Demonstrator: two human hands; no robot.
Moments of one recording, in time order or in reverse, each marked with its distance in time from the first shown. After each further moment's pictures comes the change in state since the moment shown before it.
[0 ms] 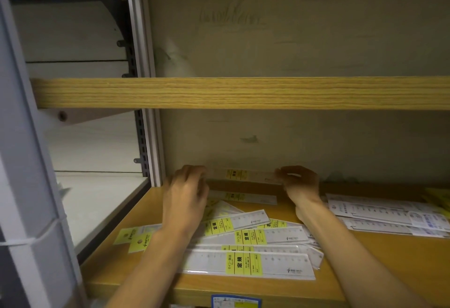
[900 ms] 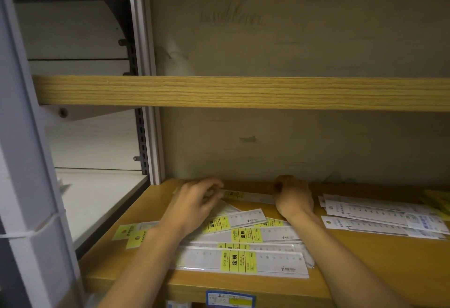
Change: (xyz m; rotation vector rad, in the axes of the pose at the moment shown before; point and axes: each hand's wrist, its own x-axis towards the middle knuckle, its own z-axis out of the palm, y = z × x) left_hand -0.004 -0.007 0.005 -0.243 -0.439 0.033; right_hand -0.005 0.016 -0.001 -0.957 -0.051 -0.274
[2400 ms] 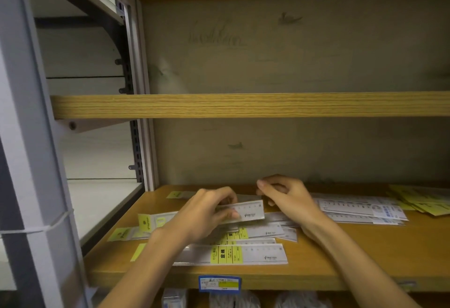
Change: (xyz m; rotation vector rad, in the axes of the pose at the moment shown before) left_hand -0.009 0.065 -0.013 -0.059 -0.264 0.129; right_hand -0.059 0.004 -0.073 0.812 -0.257 -0.143
